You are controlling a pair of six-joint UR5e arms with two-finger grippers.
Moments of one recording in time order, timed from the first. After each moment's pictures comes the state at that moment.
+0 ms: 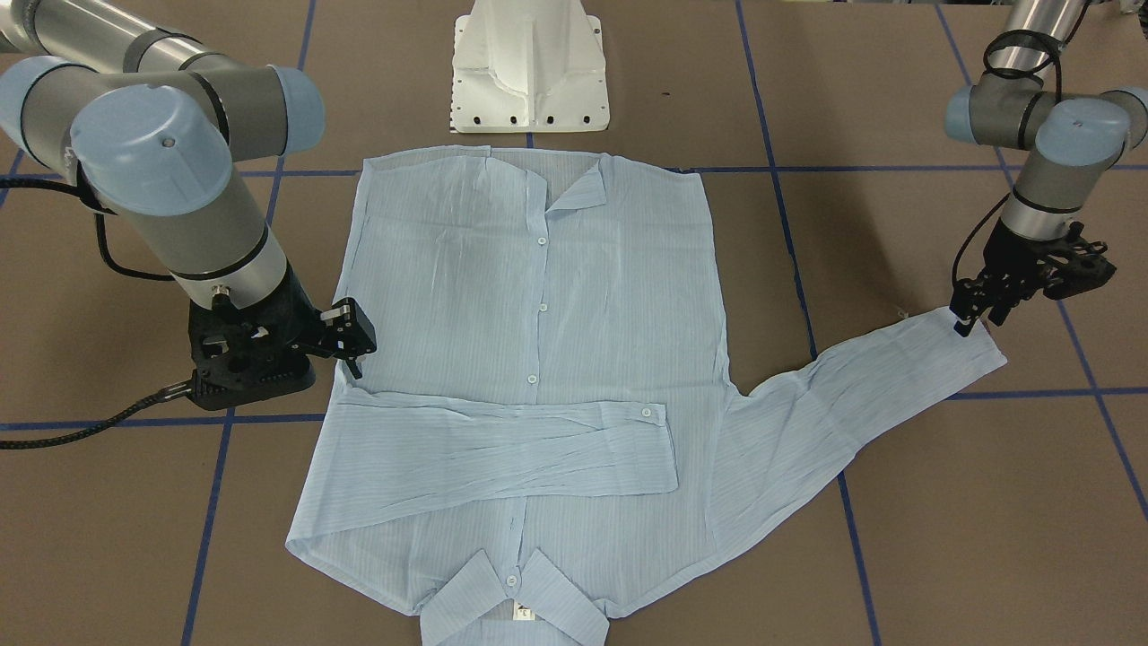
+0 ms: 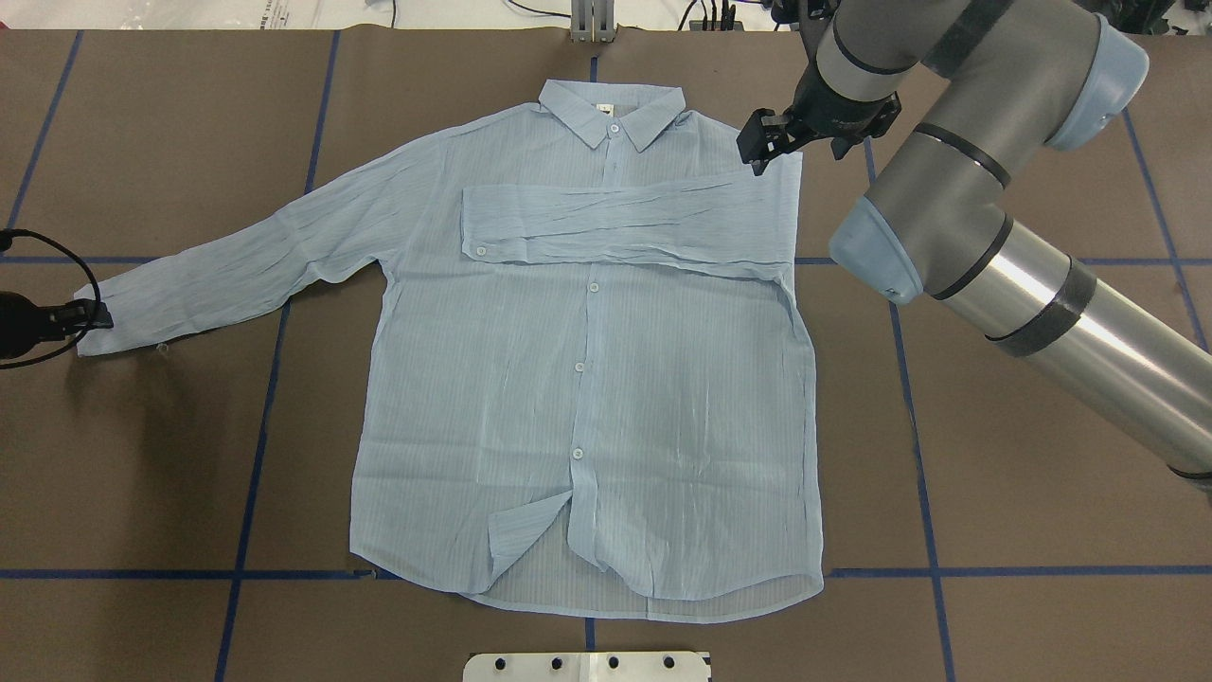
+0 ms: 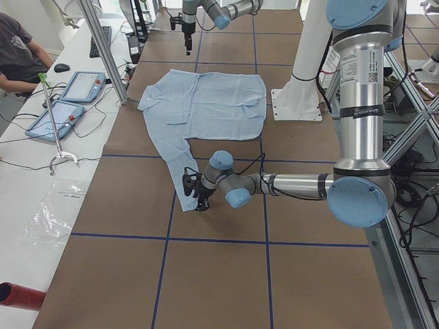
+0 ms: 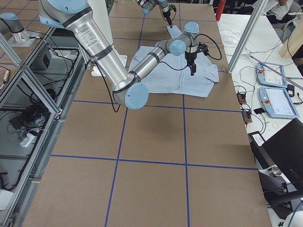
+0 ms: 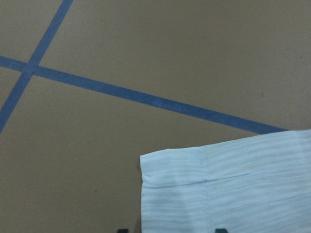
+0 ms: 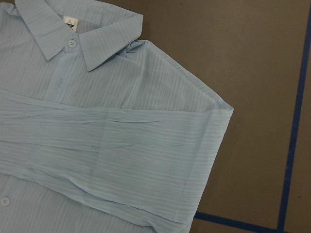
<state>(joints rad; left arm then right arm) -0.88 -1.48 -1.52 -2.48 -1.79 -1.22 0.90 -0.89 1.61 -1.60 2.03 0.70</state>
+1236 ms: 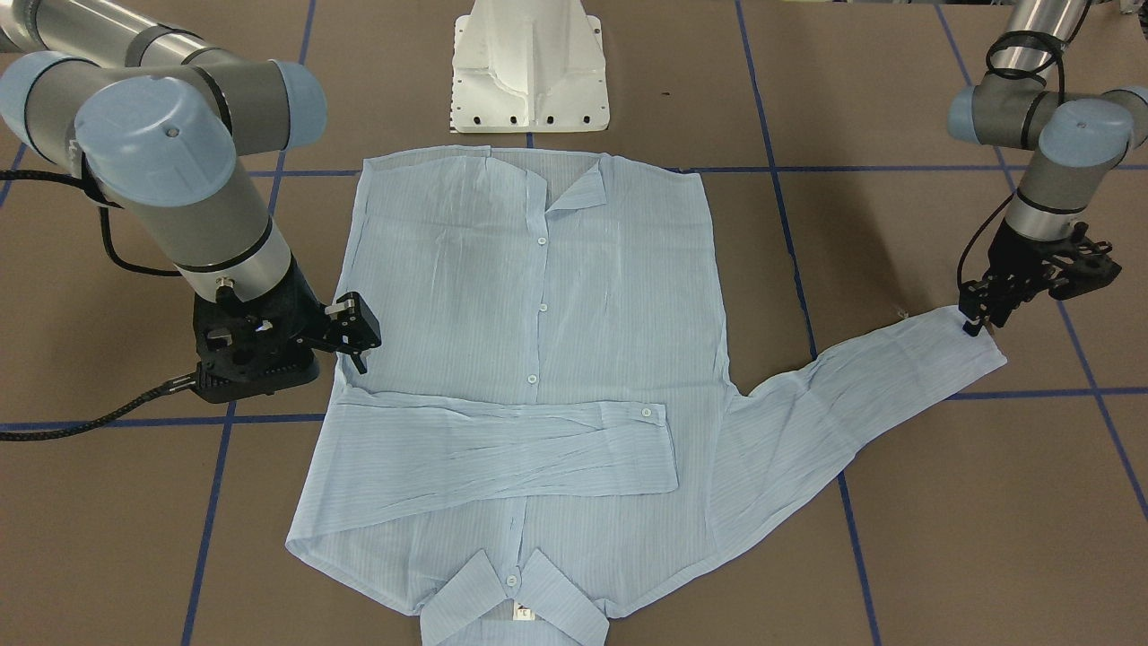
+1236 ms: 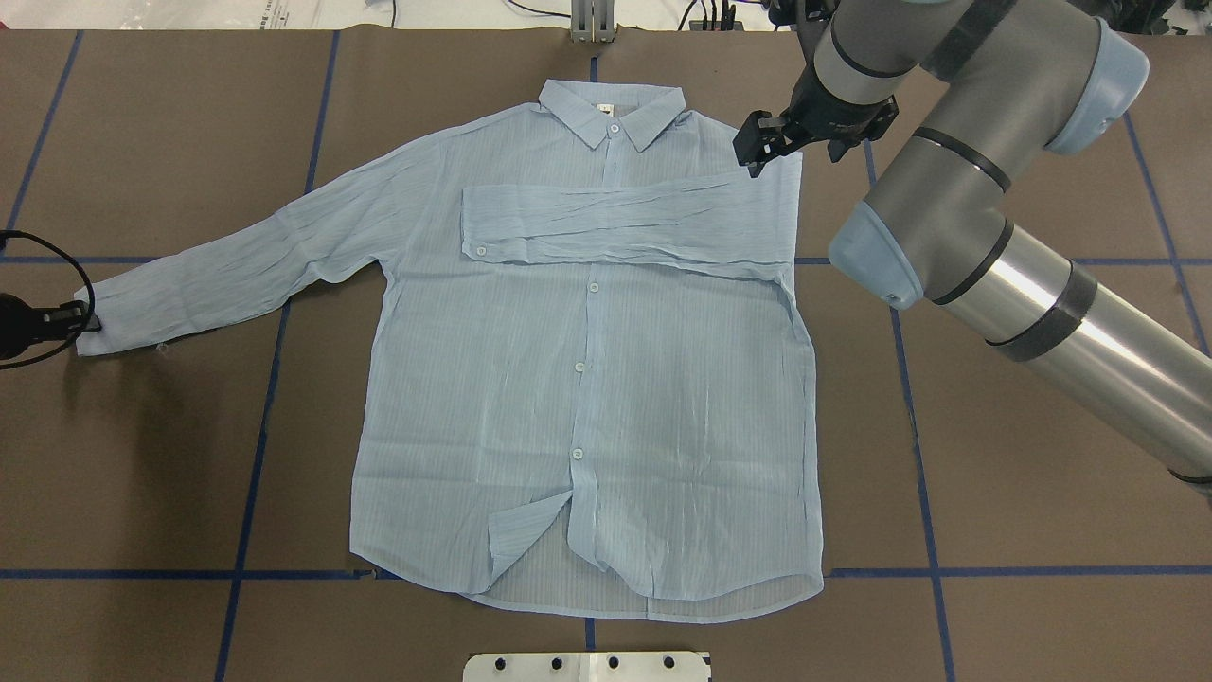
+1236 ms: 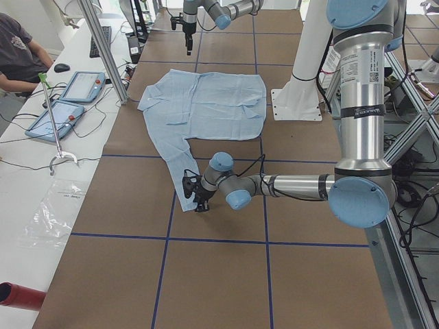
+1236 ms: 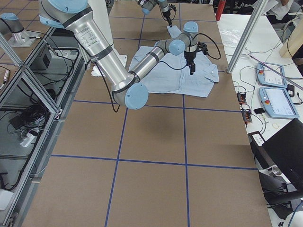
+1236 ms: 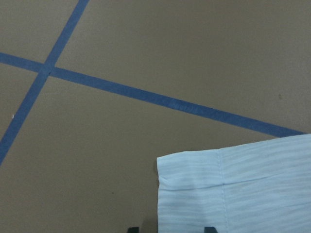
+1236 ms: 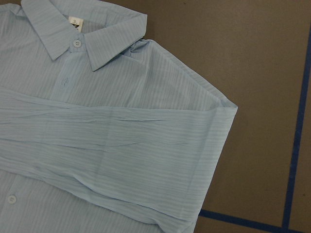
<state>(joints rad) -0.88 -1.48 -1.51 -2.48 -1.79 -1.22 0.89 -0.90 1.63 -1.60 2.04 0.71</state>
